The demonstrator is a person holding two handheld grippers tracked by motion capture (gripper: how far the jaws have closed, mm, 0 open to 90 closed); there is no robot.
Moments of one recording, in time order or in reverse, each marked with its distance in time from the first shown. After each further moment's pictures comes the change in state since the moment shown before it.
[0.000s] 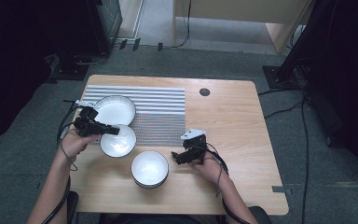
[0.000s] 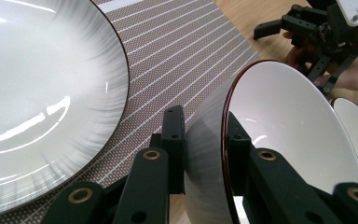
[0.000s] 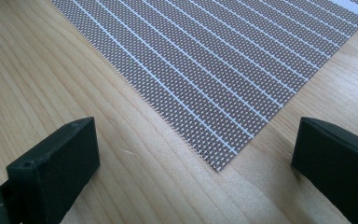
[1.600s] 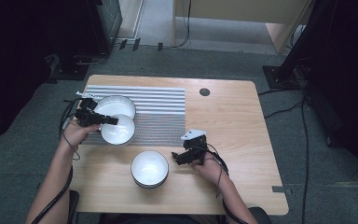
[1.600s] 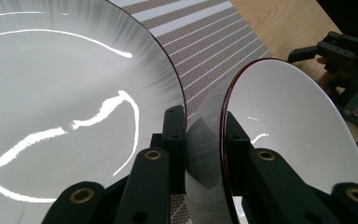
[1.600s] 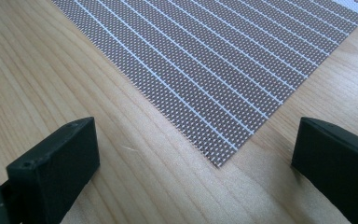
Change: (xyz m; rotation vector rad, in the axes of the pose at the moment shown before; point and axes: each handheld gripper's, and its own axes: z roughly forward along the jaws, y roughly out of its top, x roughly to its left) left arm 0.036 0.020 0.003 -0.028 0.040 -0.031; right arm 0.001 -0.001 -0.001 0.002 -0.003 0.006
